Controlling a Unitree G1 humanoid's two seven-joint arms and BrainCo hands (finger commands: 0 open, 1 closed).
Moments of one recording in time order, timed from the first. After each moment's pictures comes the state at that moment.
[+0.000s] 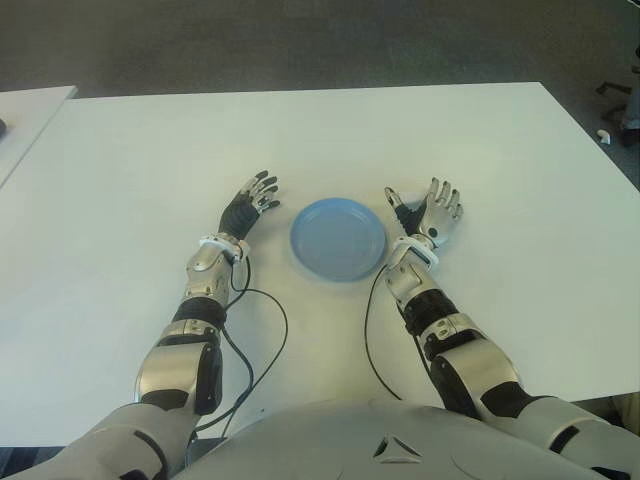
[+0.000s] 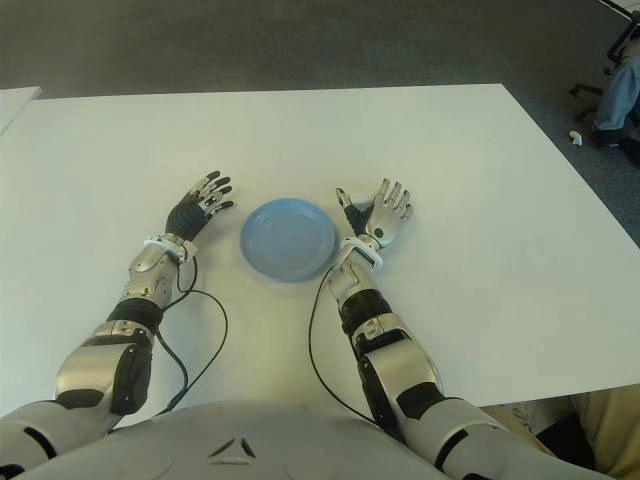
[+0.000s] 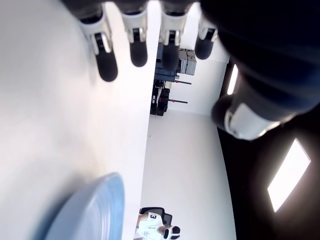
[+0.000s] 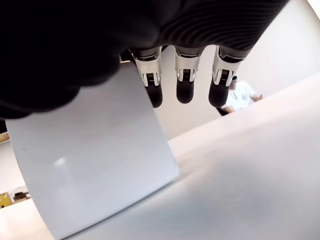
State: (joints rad) left arm -0.40 0.16 0.20 0.97 -0.22 -0.37 -0.49; right arm -0.47 0.02 0.22 0.79 -0.67 0.56 -0.86
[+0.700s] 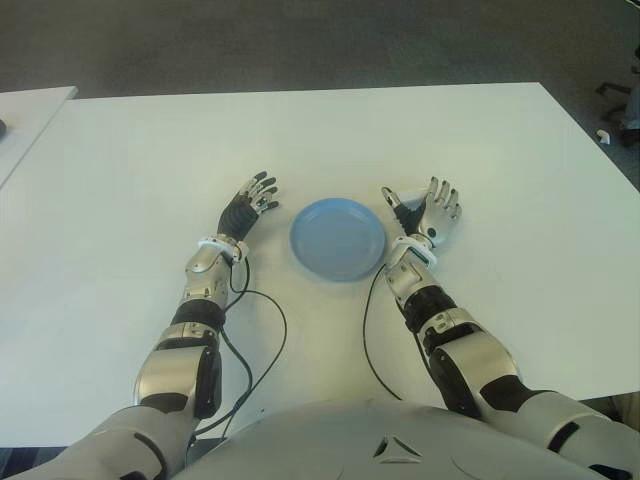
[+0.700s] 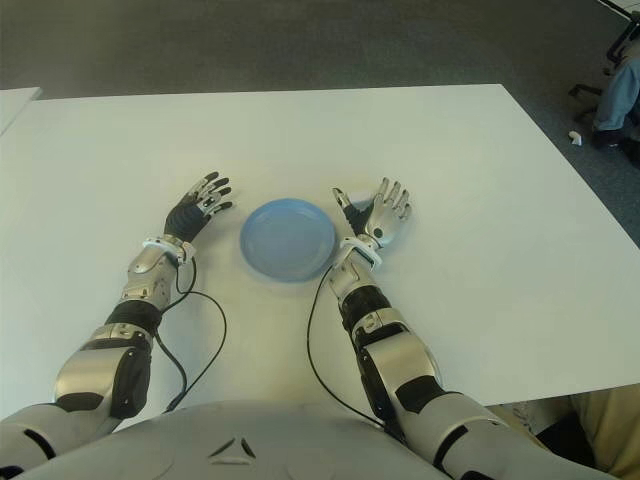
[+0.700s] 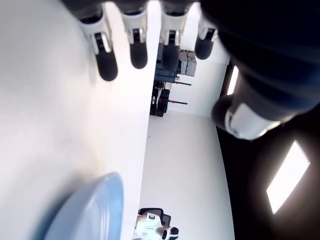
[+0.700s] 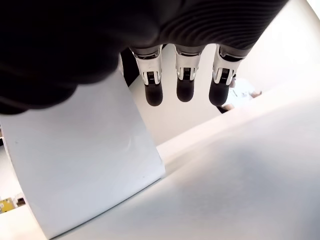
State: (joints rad) left arm -0.38 0.16 0.20 0.93 -0.23 -0.35 -0.49; right arm -0.51 0.02 0.22 0.89 -0.63 0.50 -0.91
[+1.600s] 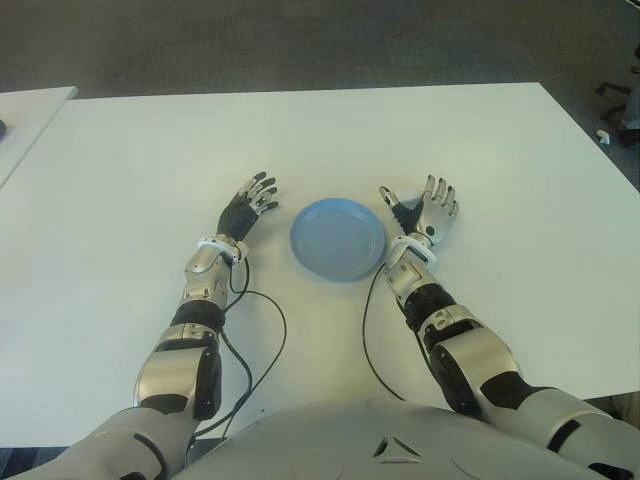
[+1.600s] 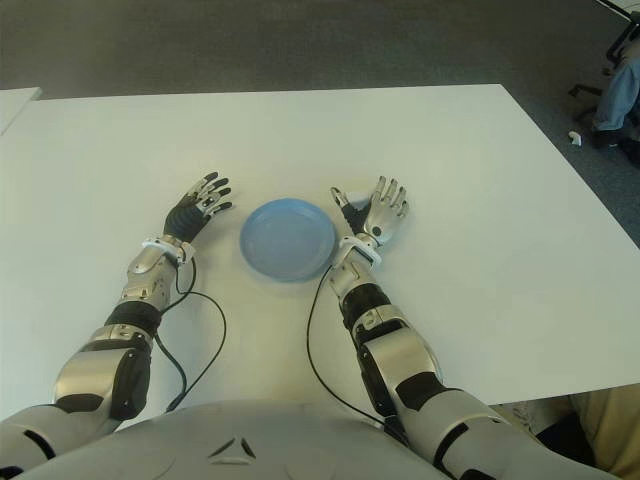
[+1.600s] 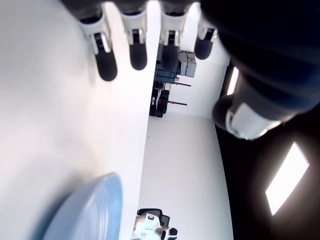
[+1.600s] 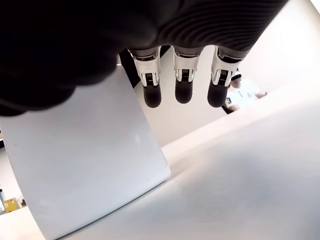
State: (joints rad) left arm -0.37 0.16 0.20 0.92 -0.24 -0.34 -0.49; right arm -0.53 0.02 0.23 0.93 -0.63 0.46 -0.91
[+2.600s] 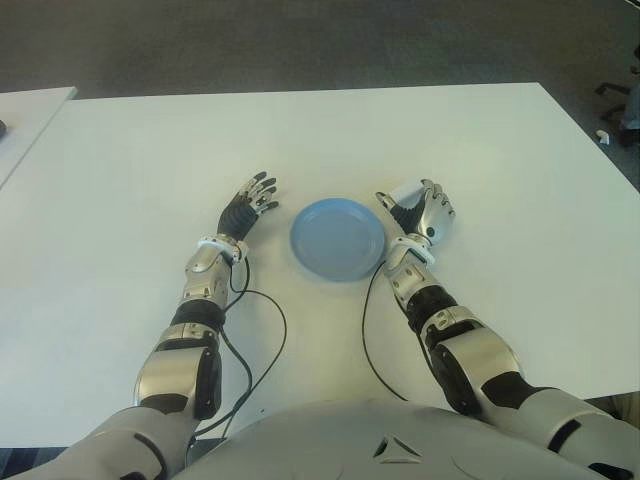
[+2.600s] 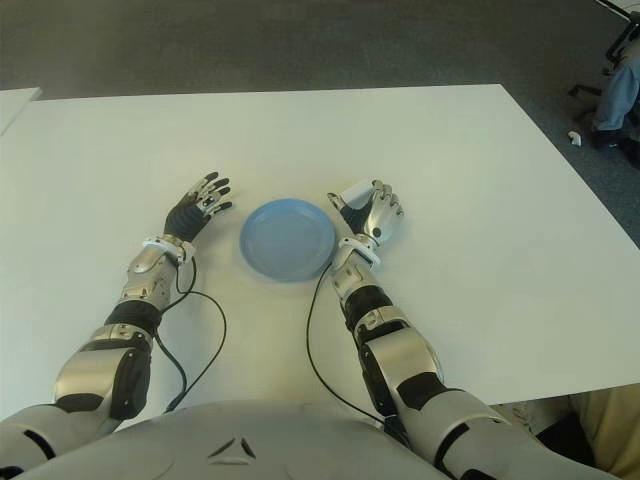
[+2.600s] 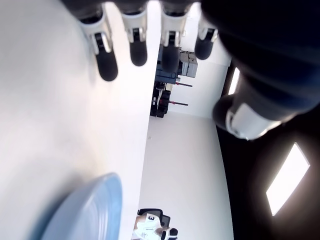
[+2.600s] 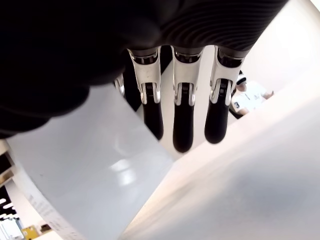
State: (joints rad) left arm -0.38 0.16 0.19 0.92 -0.23 -0.33 -0.49; right arm -0.53 0.02 0.21 0.99 -0.58 0.27 -1.03
